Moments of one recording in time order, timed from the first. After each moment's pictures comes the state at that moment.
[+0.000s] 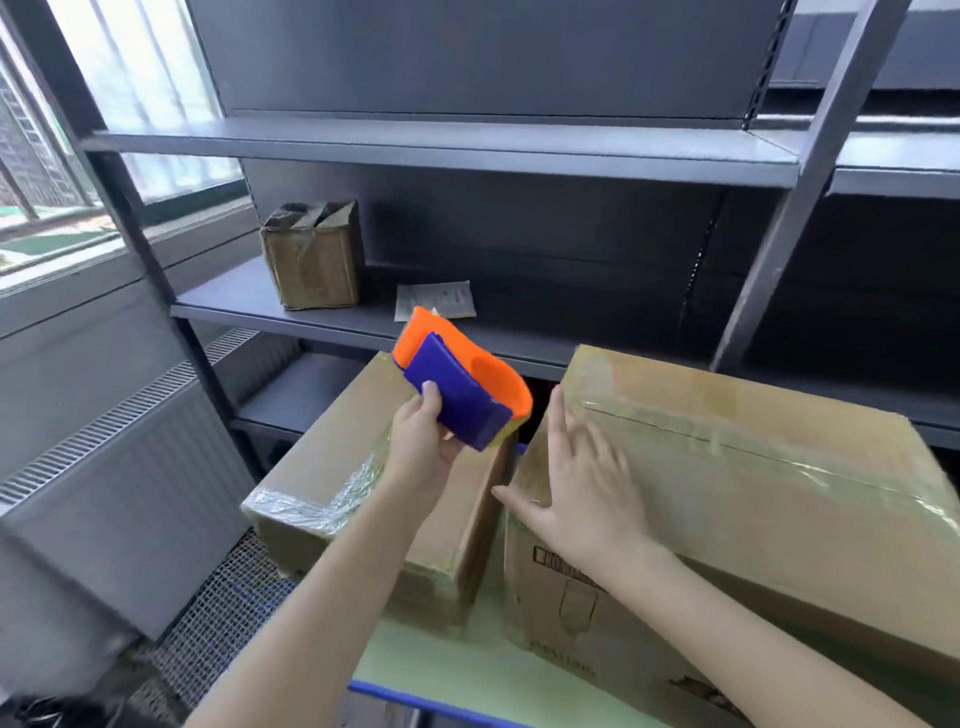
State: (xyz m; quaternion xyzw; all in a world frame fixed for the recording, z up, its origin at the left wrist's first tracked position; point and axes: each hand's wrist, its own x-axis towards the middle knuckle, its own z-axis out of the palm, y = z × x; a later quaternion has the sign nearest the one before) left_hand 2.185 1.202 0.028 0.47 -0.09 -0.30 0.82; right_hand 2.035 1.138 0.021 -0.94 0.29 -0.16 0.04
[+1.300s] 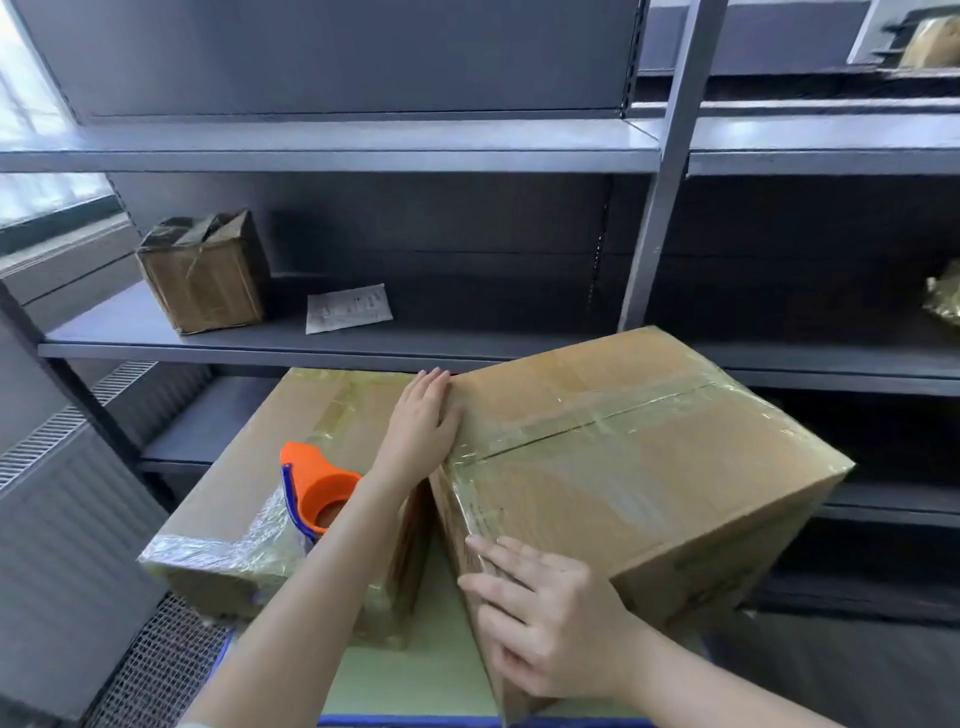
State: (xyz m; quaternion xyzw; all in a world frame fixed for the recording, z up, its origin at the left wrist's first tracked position) left_hand 2.181 1.131 -0.005 0.79 -0.52 -0.03 0.34; right_hand 1.950 1.155 -0.021 -0.95 -0.07 -0.30 -0.07
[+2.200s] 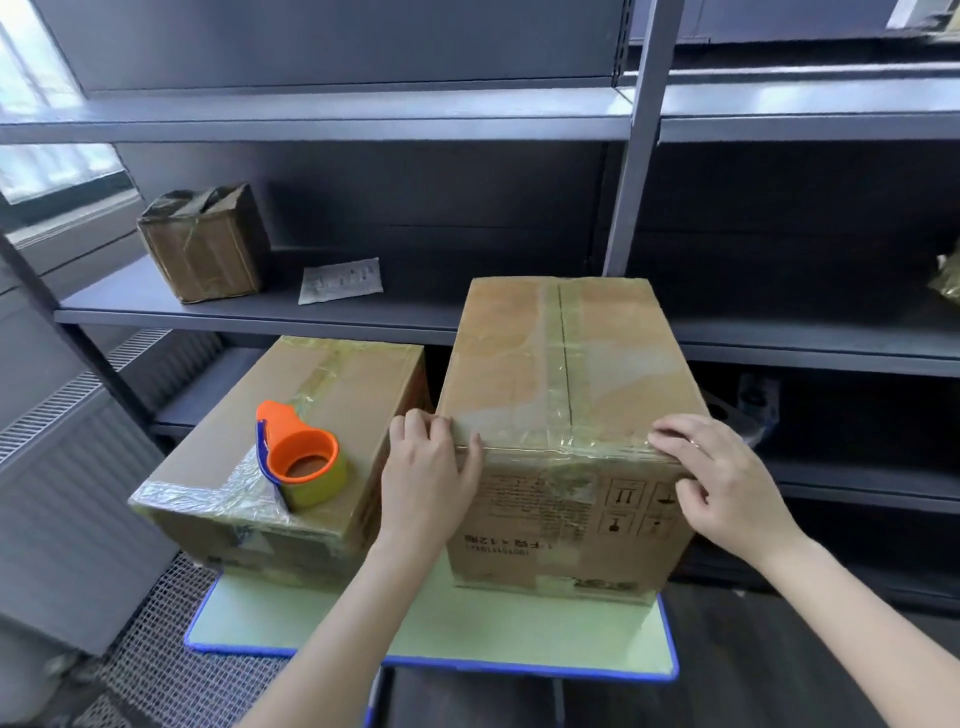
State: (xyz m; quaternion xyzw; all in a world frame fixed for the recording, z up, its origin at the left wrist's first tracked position) left_hand 2.045 1.184 -0.001 0.84 -0.45 0.12 0.28; right_hand 1.811 1.019 -0.013 -0.92 0.19 -0.34 -0.02
